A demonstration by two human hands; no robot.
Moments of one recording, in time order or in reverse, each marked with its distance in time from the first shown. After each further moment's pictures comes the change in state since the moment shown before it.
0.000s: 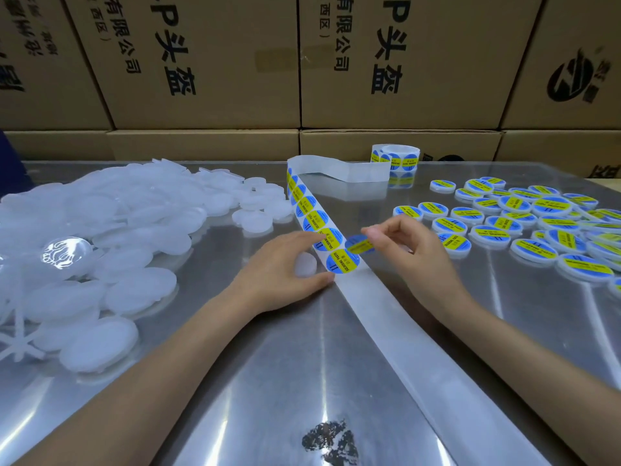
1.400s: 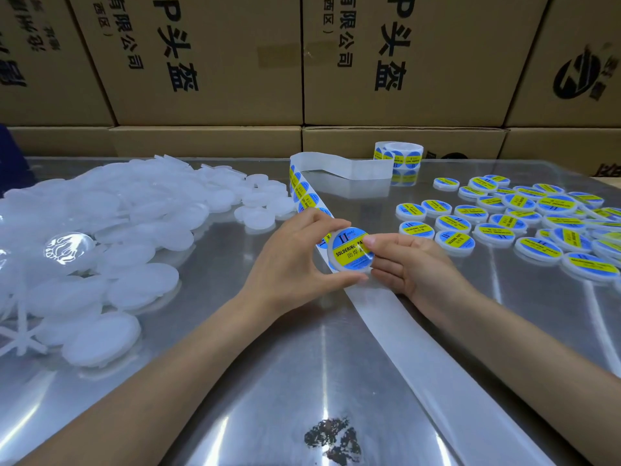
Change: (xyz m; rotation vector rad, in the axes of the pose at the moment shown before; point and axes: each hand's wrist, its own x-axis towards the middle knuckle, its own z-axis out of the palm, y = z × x) left_hand -0.006 0.032 -0.001 -0.138 0.349 0.273; right_hand -0.005 -0.009 0.003 0.512 -0.136 0.490
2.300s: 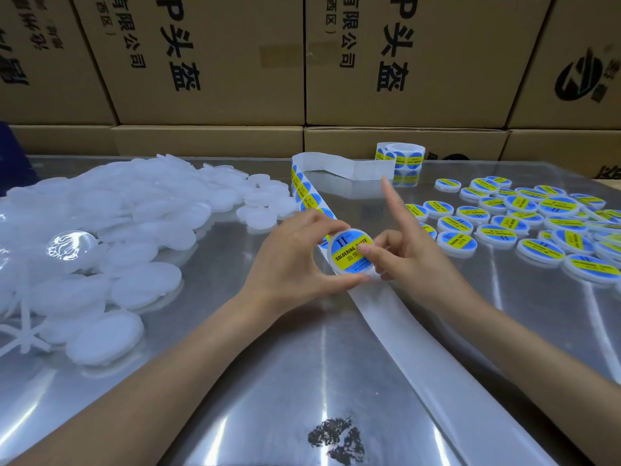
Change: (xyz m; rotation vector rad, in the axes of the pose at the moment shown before) left_hand 0.000 0.003 -0.004 0.061 0.044 0.007; right_hand 0.000 -0.005 0.004 -0.509 -0.071 -0.409
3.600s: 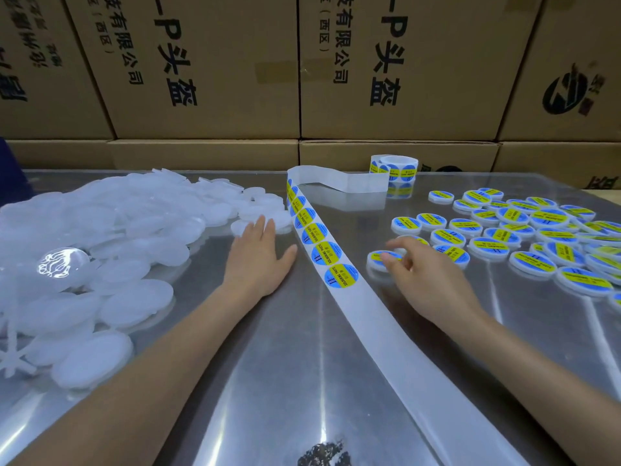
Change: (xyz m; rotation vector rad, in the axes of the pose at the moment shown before) left_hand 0.017 -0.076 0.014 0.435 -0.338 -0.557; right_hand 0.003 0.019 -0.021 -0.735 0.202 0.222
